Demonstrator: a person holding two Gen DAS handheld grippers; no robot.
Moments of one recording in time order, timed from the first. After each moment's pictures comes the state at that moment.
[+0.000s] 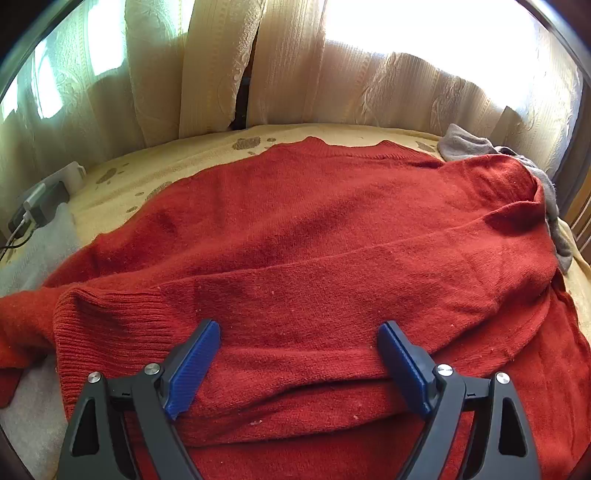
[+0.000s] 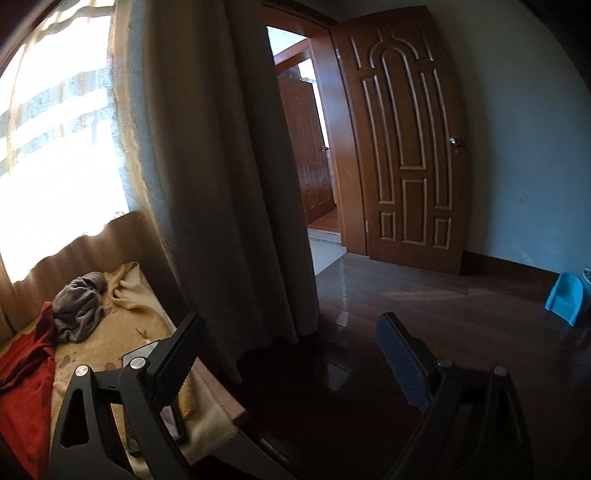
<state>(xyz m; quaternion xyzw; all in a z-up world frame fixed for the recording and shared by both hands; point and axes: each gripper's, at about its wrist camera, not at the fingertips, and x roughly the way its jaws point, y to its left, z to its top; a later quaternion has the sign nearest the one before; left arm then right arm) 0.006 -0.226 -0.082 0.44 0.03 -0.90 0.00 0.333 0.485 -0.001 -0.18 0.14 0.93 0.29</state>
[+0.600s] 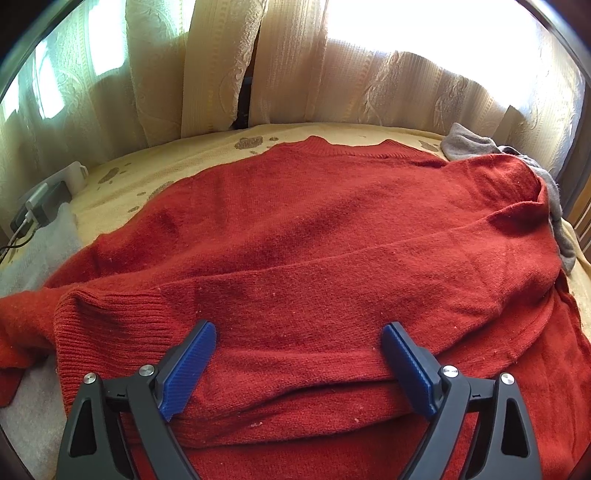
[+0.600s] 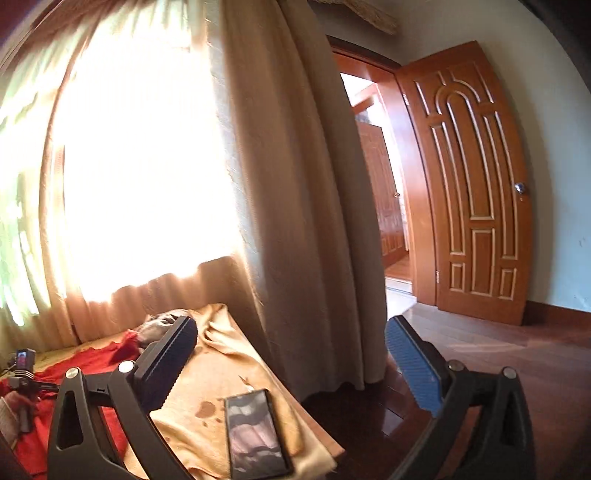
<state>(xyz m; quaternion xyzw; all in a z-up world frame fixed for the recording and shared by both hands) 0.005 -0.227 -0.083 0.45 0.03 -0.89 0.01 0.337 0.409 0.089 -0.08 0.10 0.98 0.12</state>
